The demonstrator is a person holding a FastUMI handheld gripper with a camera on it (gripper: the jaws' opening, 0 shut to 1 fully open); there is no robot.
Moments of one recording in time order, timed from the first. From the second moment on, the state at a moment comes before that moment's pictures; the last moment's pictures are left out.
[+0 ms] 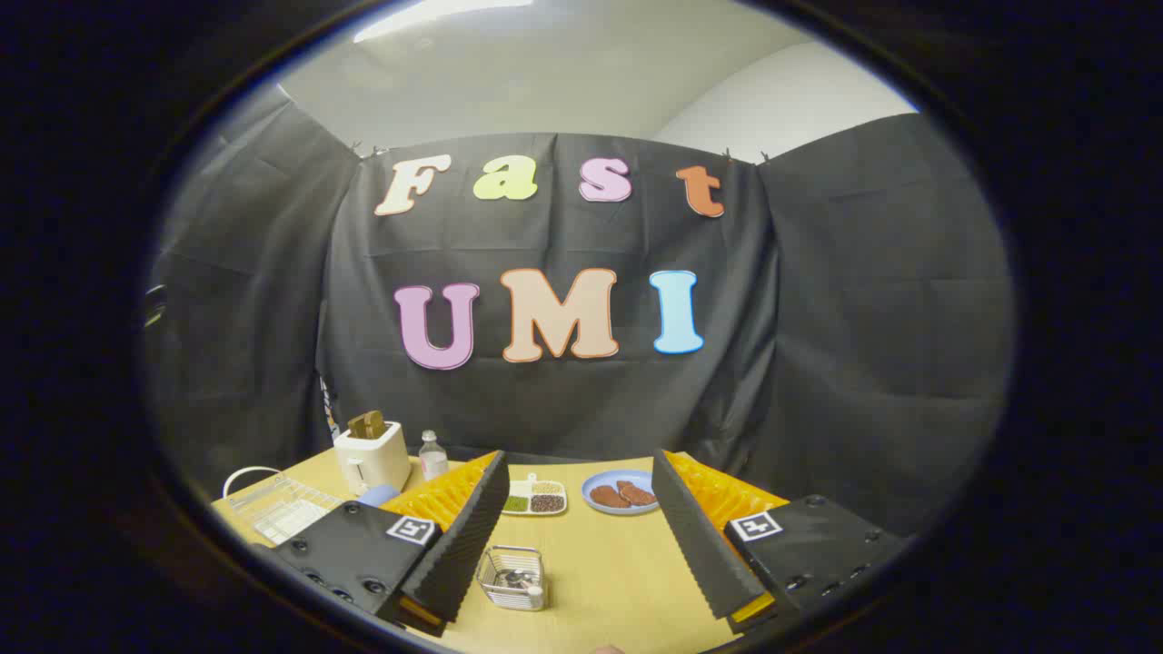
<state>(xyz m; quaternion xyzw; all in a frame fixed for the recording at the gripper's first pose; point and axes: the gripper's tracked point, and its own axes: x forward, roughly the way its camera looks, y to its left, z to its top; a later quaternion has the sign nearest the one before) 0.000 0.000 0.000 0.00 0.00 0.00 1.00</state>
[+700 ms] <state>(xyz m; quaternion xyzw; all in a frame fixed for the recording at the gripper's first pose) 0.017 -0.020 0.010 0.00 -0.02 -0.02 1.00</state>
